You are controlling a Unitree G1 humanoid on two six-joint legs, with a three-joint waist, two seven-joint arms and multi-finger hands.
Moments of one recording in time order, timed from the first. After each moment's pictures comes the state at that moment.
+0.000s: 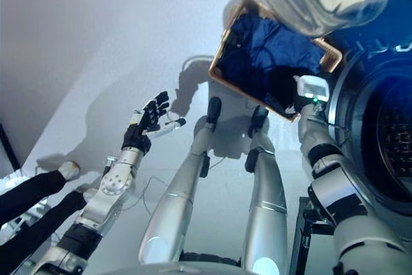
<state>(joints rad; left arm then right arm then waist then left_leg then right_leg) -0.12 0.44 -0.29 0.11 -0.29 -0.19 0.23 -0.92 -0.57 0.52 1.23 -0.60 0.08 -0.44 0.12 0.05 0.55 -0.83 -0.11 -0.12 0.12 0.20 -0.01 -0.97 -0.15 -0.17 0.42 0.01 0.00</state>
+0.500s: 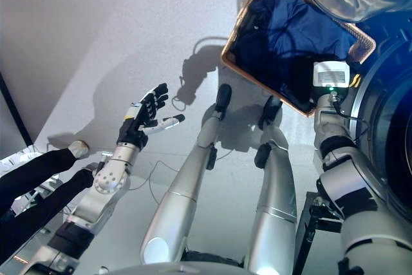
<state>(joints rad) -0.12 0.50 -0.30 0.05 -0.28 -0.20 0.23 -0.96 -0.63 0.56 1.26 -0.77 0.16 -0.47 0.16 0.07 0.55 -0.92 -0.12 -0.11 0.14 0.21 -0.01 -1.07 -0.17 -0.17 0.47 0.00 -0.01</state>
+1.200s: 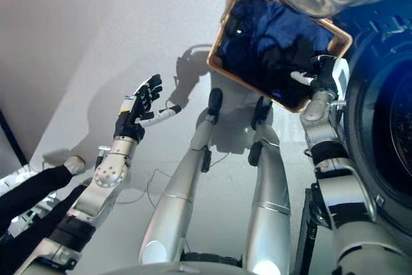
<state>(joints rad) -0.16 0.49 -0.28 0.06 -0.28 -0.20 0.30 -0.80 -0.47 0.03 0.90 0.23 -0.14 -0.49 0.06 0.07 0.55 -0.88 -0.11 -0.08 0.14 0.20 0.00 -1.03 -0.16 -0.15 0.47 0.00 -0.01</state>
